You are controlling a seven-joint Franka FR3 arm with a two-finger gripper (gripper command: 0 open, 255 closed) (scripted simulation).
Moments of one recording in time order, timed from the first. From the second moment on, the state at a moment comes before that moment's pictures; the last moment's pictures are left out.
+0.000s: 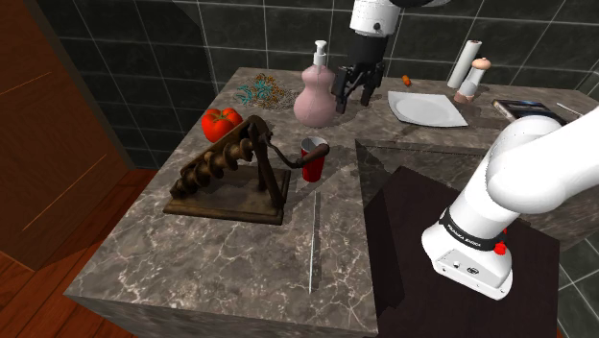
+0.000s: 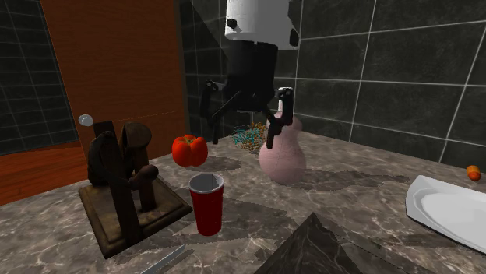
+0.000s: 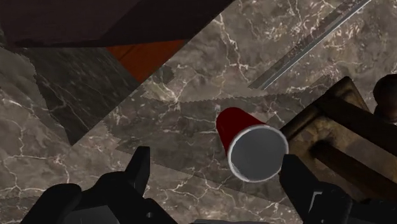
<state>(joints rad) 0.02 -0.64 0.06 -2.52 0.15 1.88 0.19</state>
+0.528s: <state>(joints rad) 0.03 -0.41 0.13 -2.55 0.19 2.15 0.26</state>
